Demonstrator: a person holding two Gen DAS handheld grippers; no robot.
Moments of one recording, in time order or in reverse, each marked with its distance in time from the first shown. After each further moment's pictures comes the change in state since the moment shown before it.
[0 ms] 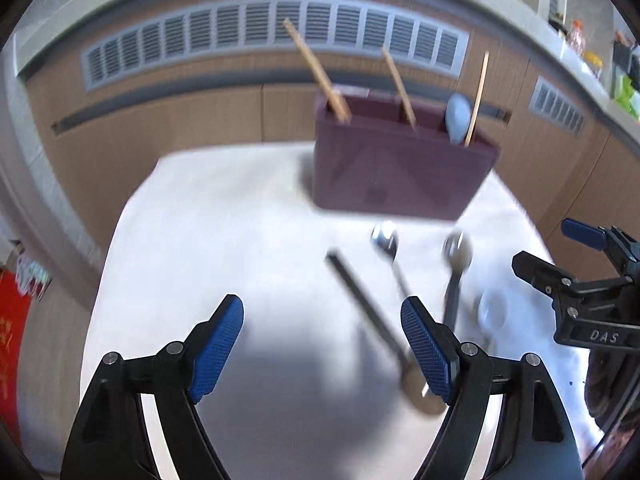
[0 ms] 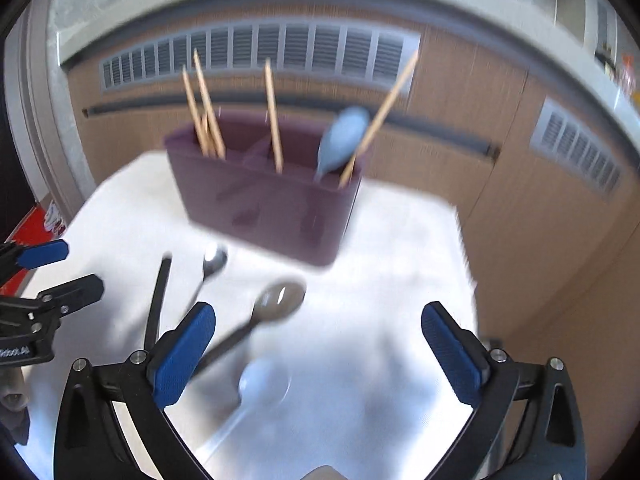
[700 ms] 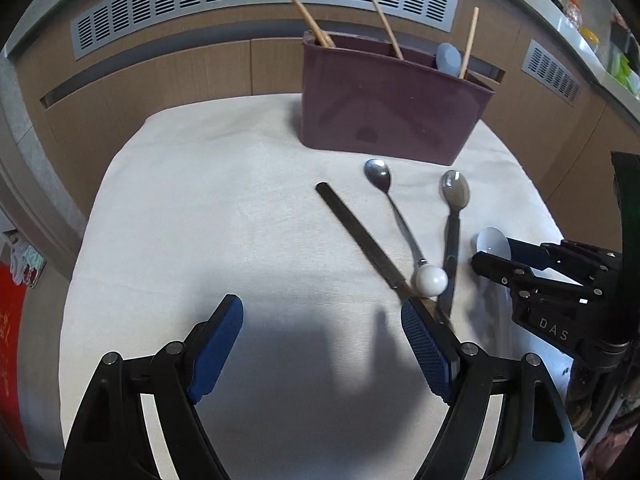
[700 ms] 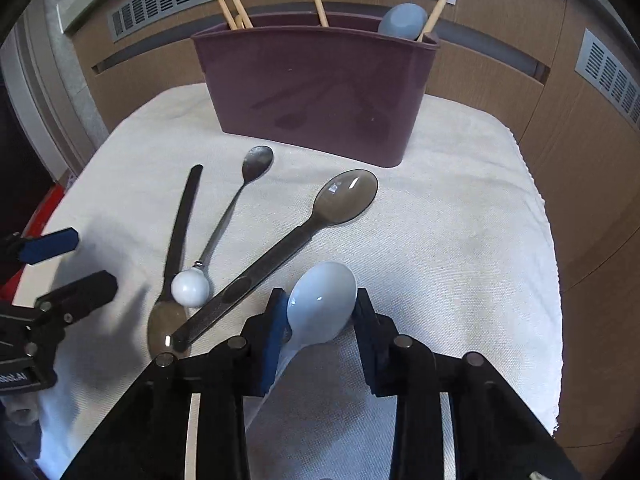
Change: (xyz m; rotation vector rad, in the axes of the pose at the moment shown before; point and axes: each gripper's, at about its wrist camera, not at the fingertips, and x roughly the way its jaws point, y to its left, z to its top) left arm 0.008 -0.008 -0.029 0.022 0.089 -0.047; right arm 0.021 0.017 -0.037 0.034 0.131 0.107
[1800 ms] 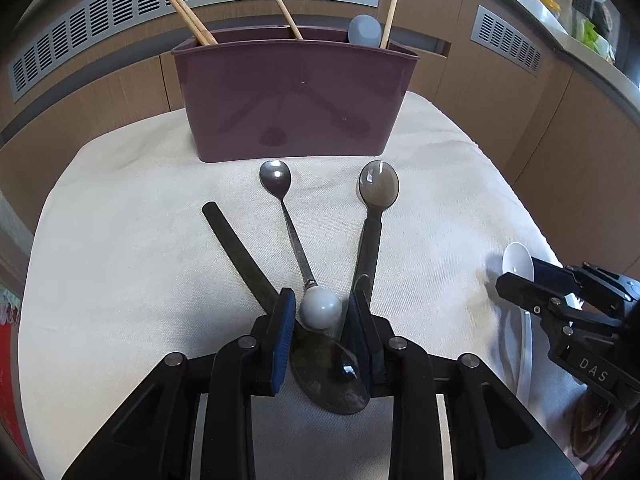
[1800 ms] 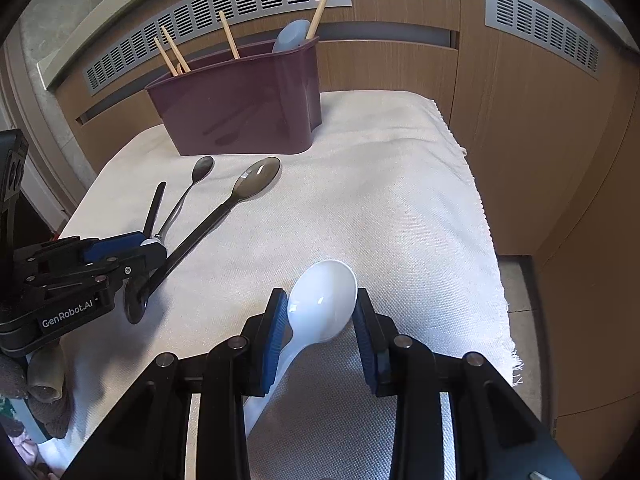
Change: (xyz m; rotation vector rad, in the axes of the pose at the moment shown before) left arm 0.035 -0.066 0.013 0.114 0.006 -0.079; right arm -0.036 -0.057 -0.033 0.148 -0.082 -0.017
